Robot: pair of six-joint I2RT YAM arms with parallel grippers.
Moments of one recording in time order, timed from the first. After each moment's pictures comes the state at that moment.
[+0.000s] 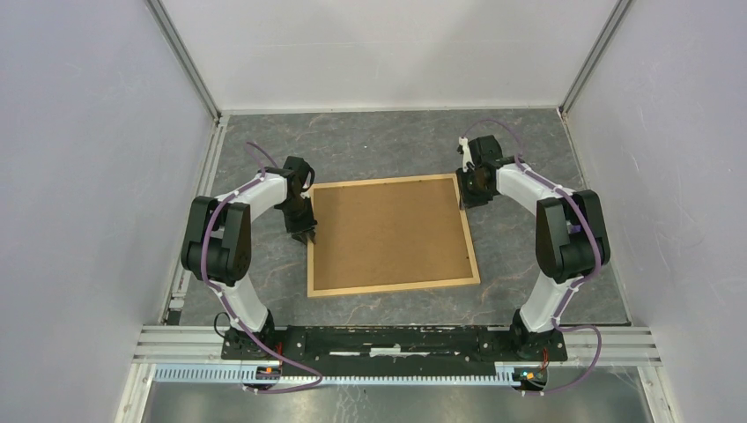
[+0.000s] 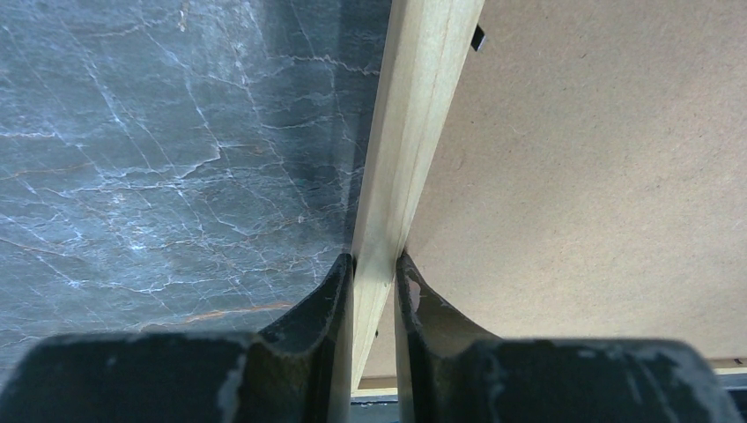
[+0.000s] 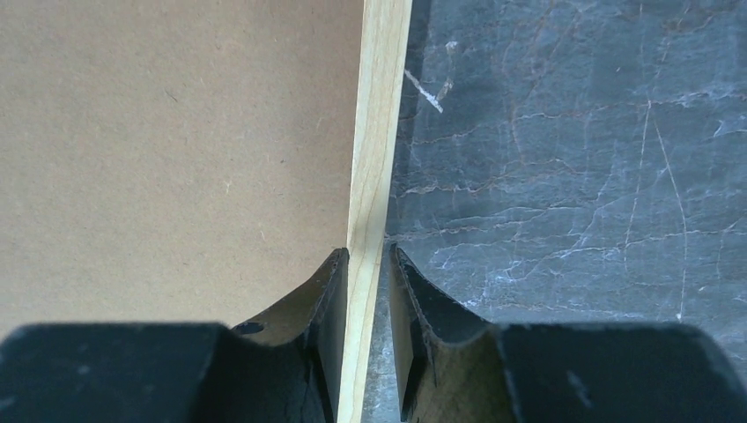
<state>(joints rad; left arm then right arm) -0.21 1.77 1.11 -0.82 0.06 -0.45 0.22 1.79 1.19 -0.52 -0.07 0.08</state>
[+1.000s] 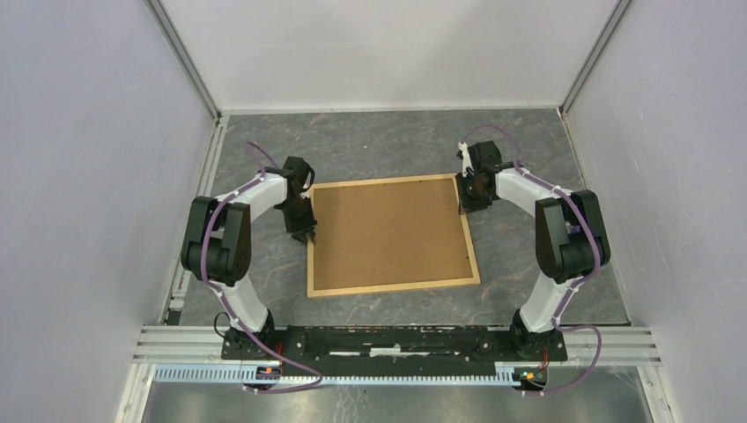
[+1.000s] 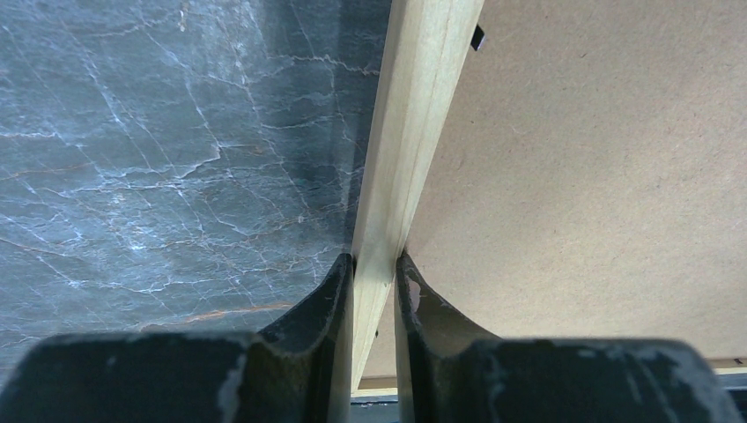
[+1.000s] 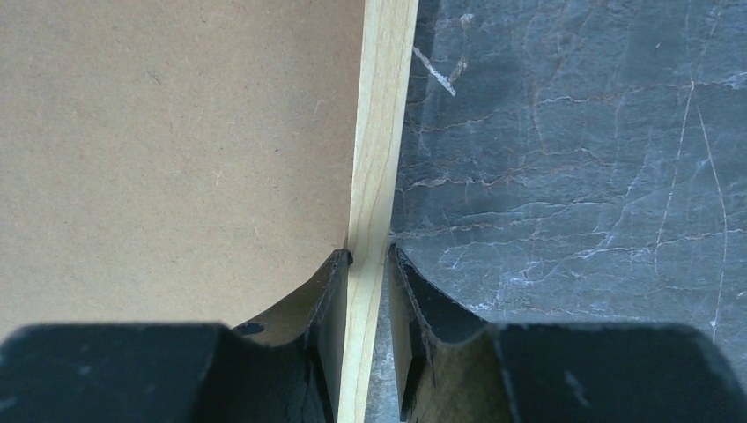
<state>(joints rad) -0.21 1.77 1.11 -0.82 0.06 -0.45 0.22 1.79 1.14 -0.48 -0.07 0.08</state>
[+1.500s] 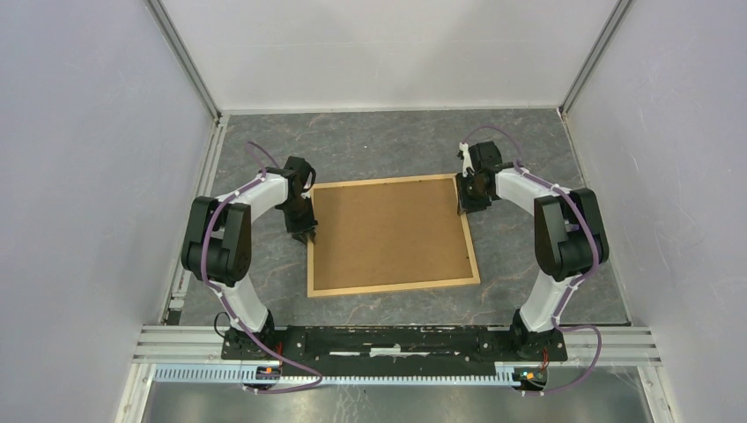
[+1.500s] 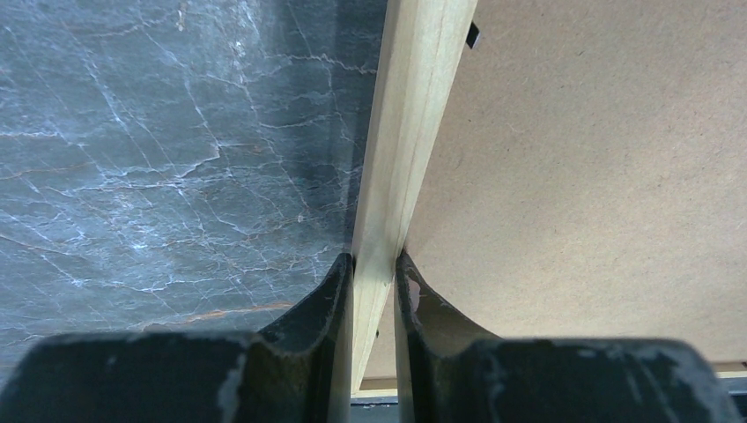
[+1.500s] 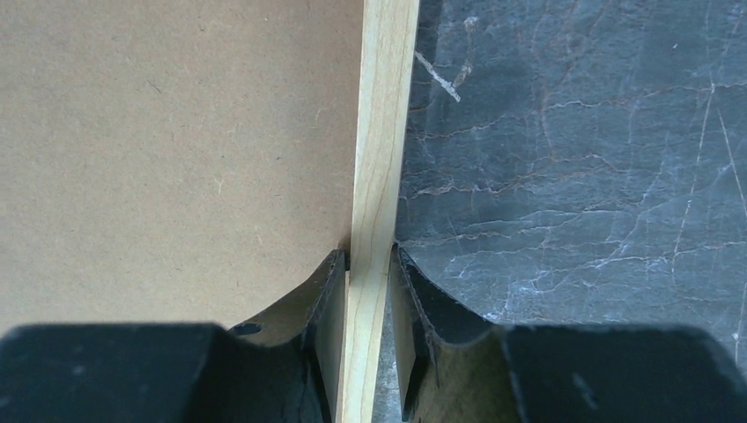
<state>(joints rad) -0.22 1.77 1.11 -0.82 0.05 -0.45 0.22 1.81 1.14 -0.46 -0.08 0.11</state>
